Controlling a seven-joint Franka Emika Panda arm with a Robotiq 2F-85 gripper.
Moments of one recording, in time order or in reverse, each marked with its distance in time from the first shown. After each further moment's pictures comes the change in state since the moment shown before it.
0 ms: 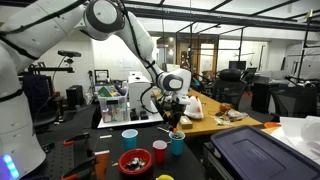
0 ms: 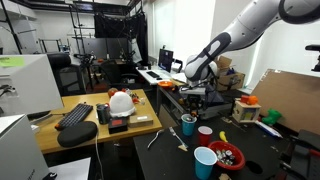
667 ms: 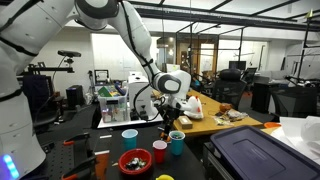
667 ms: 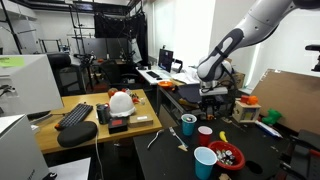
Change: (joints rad) arm -0.055 -0.123 -0.016 -0.234 -0.018 -0.002 -0.389
